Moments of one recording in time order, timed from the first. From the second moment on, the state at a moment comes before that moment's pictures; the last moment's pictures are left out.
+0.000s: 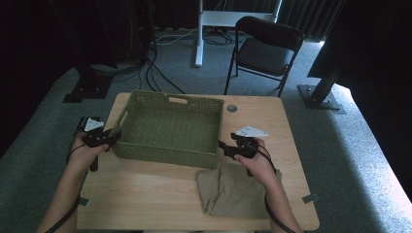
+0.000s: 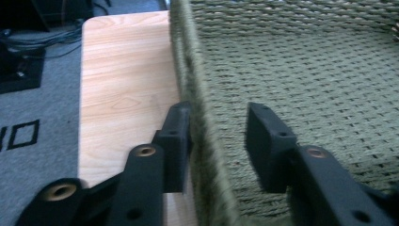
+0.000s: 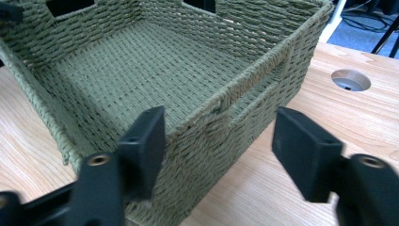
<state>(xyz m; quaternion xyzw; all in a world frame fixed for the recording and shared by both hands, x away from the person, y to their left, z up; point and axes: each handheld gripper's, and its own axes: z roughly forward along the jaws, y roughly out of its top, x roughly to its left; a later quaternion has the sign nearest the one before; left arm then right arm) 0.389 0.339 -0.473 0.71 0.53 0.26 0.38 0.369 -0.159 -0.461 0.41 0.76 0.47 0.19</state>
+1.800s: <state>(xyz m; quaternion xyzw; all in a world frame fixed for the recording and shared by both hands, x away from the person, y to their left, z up) 0.381 0.301 -0.477 0.69 0.56 0.26 0.38 0.389 -0.150 -0.449 0.48 0.76 0.40 0.21</state>
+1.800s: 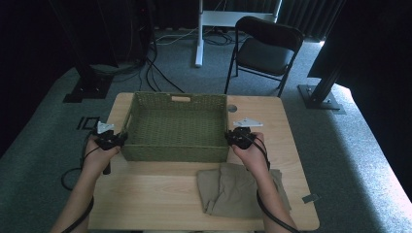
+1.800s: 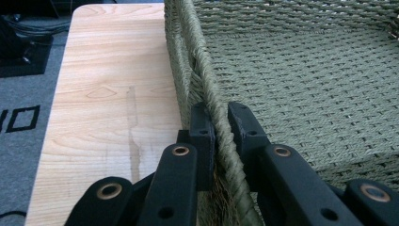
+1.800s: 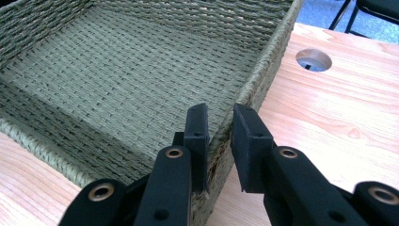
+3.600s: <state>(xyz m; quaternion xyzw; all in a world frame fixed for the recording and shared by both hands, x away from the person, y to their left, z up) 0.410 0.163 -0.475 0.73 0.53 0.22 0.38 0.393 -0.276 -0.451 0.56 0.70 0.37 0.25</state>
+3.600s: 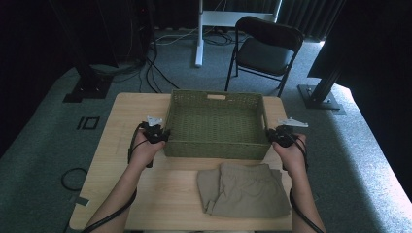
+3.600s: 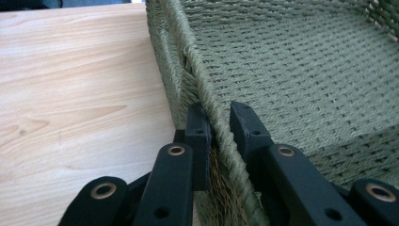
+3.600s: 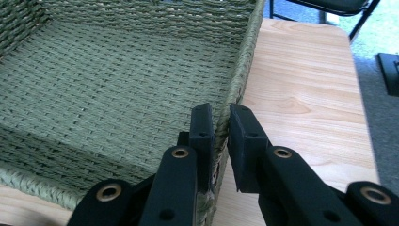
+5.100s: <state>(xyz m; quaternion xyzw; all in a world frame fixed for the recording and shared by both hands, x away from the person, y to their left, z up) 0.432 0.118 -0.471 0.74 0.52 0.20 0.37 0.415 -0.328 -0.452 0.57 0.69 0.37 0.24</state>
